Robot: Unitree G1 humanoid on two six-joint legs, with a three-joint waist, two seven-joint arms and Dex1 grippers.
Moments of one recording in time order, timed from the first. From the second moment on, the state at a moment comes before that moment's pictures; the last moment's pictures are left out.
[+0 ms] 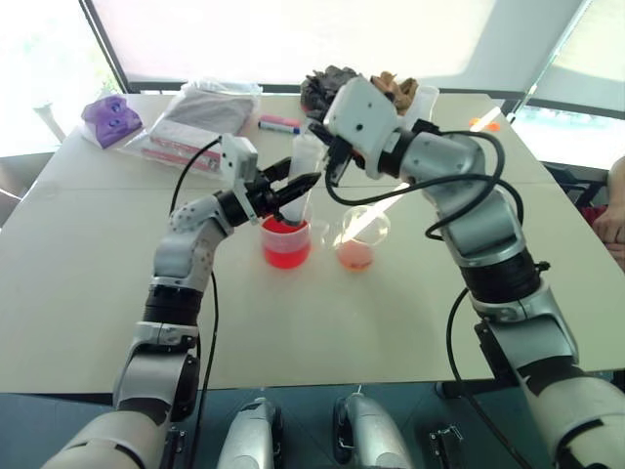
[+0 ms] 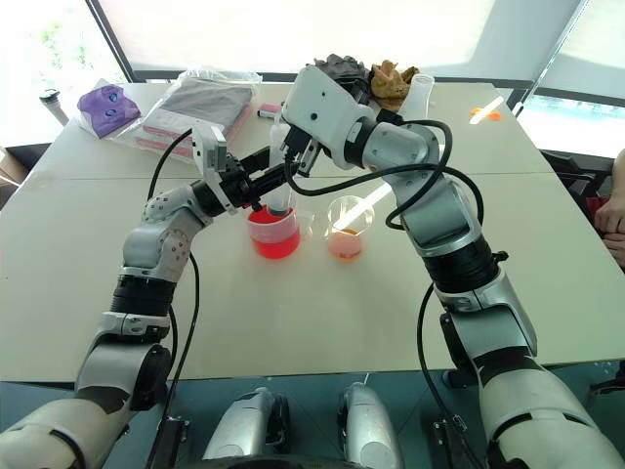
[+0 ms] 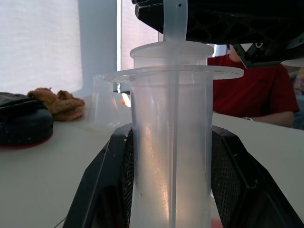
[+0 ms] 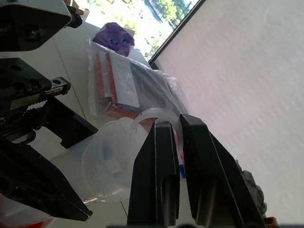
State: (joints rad) left arm -0.72 0.28 0.04 0.26 -0.43 0.21 -0.91; right arm -0.97 -0.44 0.27 -0.09 -0.03 0.41 0.64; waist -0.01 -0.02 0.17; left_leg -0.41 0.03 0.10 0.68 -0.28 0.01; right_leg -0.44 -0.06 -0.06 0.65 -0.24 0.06
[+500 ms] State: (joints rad) left arm -0.69 0.28 0.03 0.23 -0.43 0.21 -0.90; right arm -0.97 -0.44 0.27 -0.07 -0.06 0.38 0.66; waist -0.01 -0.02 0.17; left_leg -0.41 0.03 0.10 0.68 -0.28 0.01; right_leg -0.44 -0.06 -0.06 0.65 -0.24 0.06
